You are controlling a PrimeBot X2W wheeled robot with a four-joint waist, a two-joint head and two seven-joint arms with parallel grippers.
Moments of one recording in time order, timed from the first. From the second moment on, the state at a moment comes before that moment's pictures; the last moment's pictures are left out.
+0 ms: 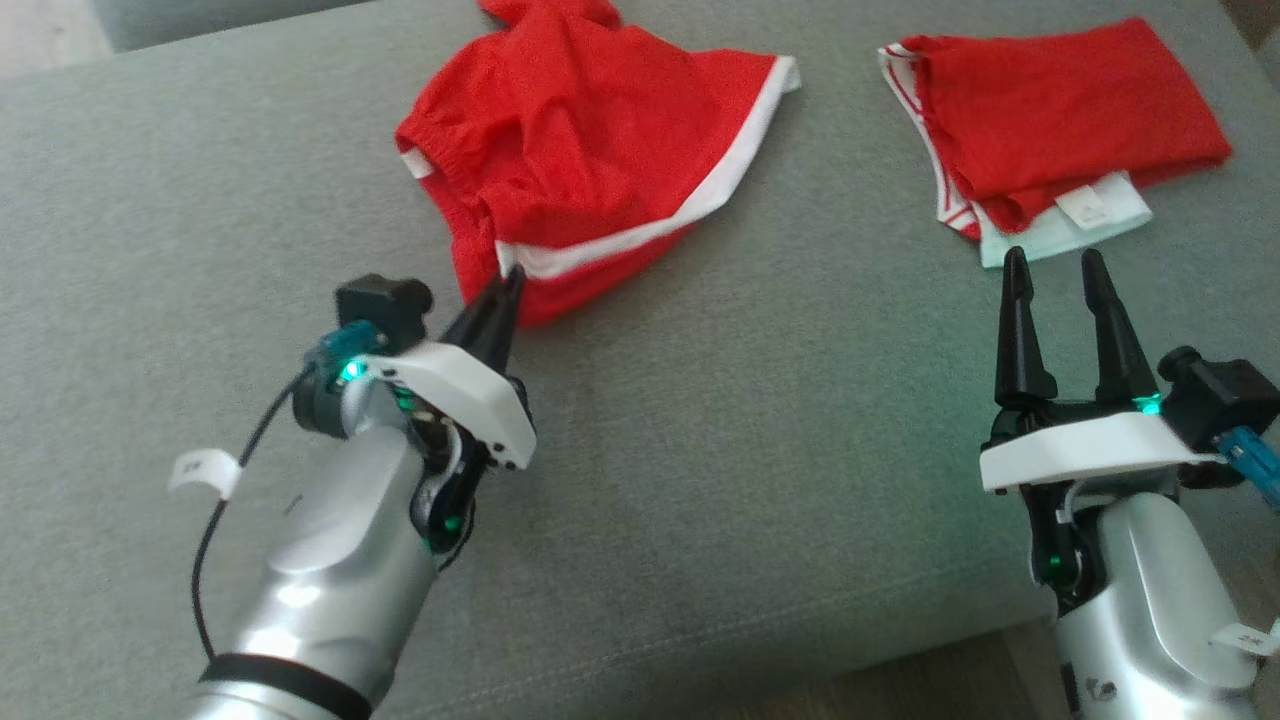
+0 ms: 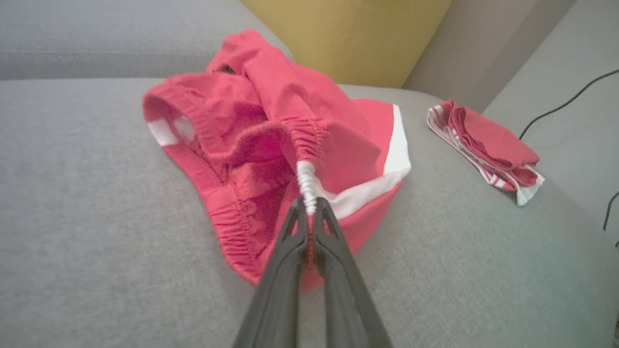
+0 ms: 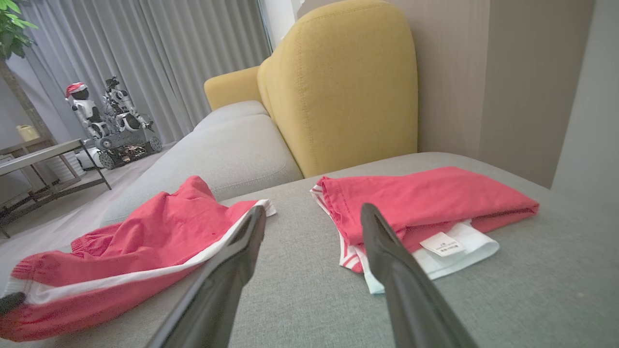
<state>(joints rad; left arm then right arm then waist) -0.61 0.06 -0.55 0.80 -0.53 -0.09 -0.22 -0.28 -0.05 0.01 0.34 0.27 0.12 -0.24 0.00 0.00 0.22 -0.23</state>
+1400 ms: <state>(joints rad) -0.48 0.07 -0.48 0.54 -0.49 -0.07 -0.25 -0.60 -0.10 0.02 0.80 0.30 0.12 -0.02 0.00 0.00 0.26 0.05</state>
